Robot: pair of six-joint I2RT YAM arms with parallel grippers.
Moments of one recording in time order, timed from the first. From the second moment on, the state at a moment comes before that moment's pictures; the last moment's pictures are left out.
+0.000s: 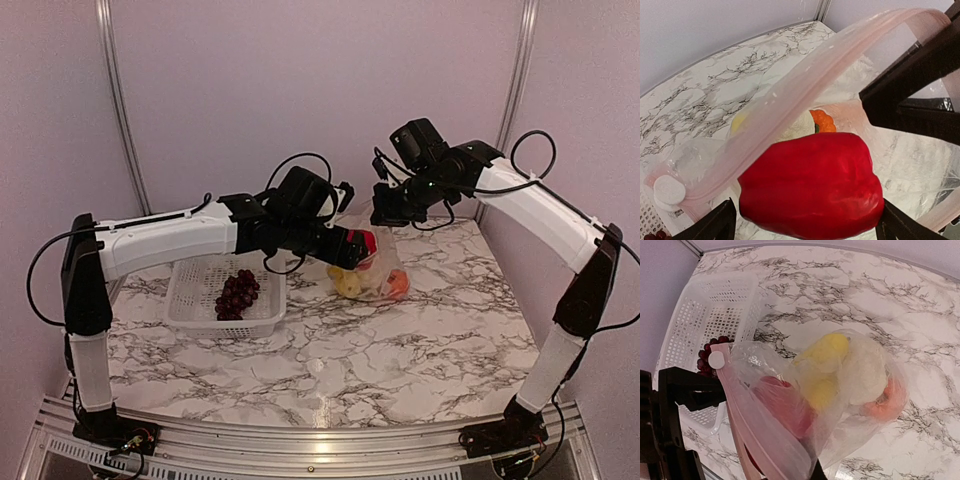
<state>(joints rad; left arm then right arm) -0.95 2.00 1.81 -0.45 -0.06 -0.30 0.65 1.73 1.84 -0.97 -0.04 0.42</state>
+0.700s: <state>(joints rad) -0.95 1.61 1.52 -0.27 -0.24 -0.42 0.65 1.72 1.79 -0.91 -0.13 0.37</state>
